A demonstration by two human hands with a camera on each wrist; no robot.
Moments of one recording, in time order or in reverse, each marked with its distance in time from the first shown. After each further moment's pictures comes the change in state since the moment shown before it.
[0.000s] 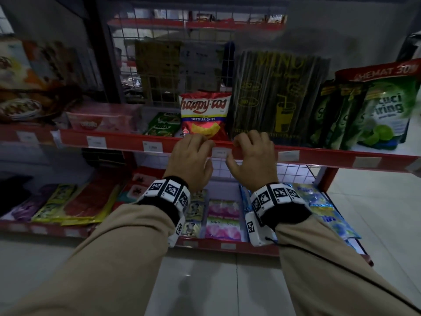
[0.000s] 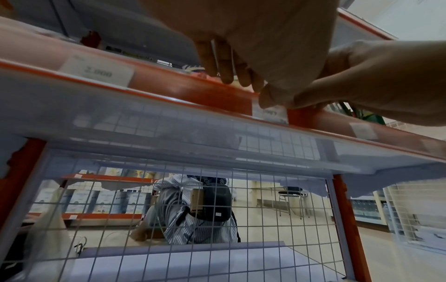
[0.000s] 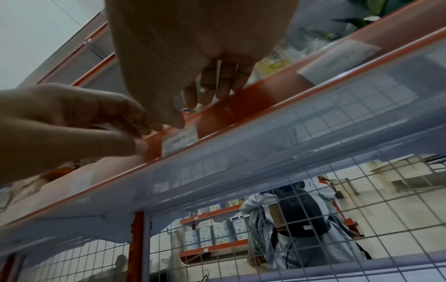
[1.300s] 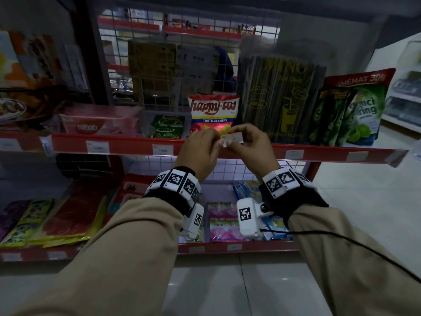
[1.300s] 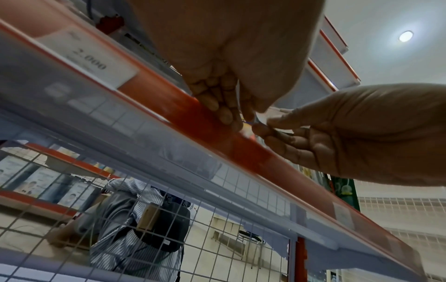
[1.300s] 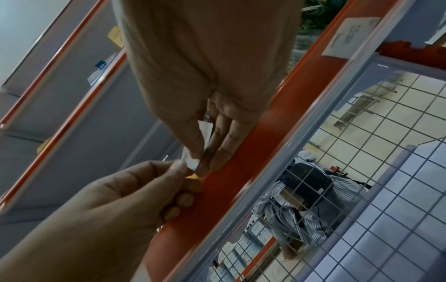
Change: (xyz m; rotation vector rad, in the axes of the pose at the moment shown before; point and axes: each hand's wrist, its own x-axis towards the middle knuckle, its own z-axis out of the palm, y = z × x) left_hand 0.015 -0.038 0.002 -0.514 0.000 -0.102; right_hand 0.026 -0.052 -0.005 0.888 -0.089 0.469
